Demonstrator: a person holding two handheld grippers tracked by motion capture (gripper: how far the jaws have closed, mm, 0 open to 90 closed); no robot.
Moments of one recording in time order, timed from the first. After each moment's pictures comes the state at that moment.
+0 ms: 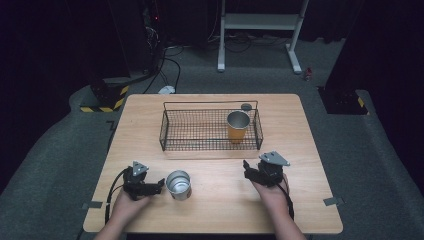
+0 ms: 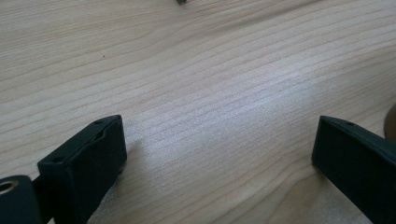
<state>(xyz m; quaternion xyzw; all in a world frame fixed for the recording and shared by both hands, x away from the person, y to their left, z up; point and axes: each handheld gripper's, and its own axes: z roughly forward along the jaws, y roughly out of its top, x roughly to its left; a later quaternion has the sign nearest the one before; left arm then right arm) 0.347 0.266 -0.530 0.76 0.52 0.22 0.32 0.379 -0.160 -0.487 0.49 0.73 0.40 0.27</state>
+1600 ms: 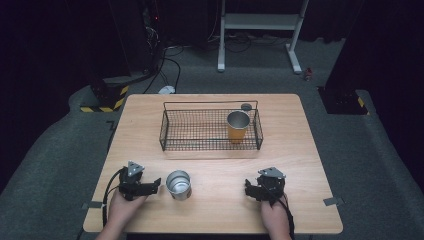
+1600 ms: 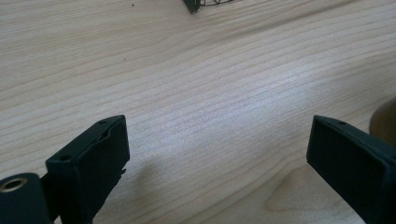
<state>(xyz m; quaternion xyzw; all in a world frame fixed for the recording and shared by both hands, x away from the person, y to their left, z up) 0.340 0.273 -0.517 0.75 0.53 0.23 0.32 0.353 -0.163 -0.526 0.54 0.75 0.31 0.23</state>
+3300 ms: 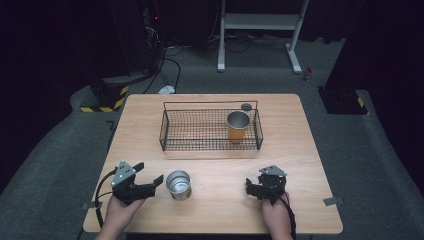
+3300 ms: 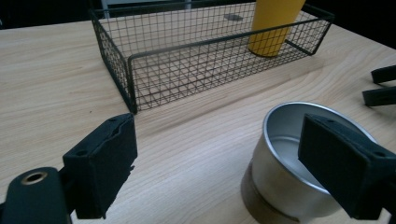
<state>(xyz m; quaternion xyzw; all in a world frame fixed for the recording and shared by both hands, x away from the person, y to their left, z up) 0.303 0.262 -0.459 0.72 0.44 0.23 0.48 0.359 -0.168 -0.526 0.53 0.76 0.31 0.23</state>
